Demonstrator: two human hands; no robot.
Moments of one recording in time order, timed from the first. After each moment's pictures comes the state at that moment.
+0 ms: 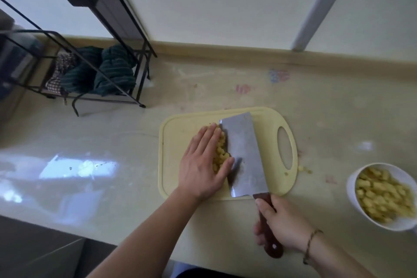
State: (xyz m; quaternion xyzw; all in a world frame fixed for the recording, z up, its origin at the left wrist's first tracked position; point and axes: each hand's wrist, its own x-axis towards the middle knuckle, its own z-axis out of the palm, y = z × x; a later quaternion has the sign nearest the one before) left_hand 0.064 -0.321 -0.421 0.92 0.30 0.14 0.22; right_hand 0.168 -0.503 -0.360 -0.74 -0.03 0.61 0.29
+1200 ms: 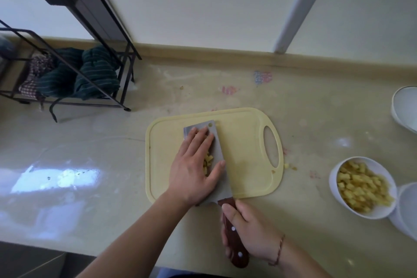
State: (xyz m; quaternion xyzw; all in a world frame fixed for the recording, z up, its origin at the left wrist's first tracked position) left_hand 0.065 -0.325 -0.411 0.91 0.29 0.12 0.29; right_hand 0.133 -0.492 -0.363 -0.63 -0.10 0.66 0.39
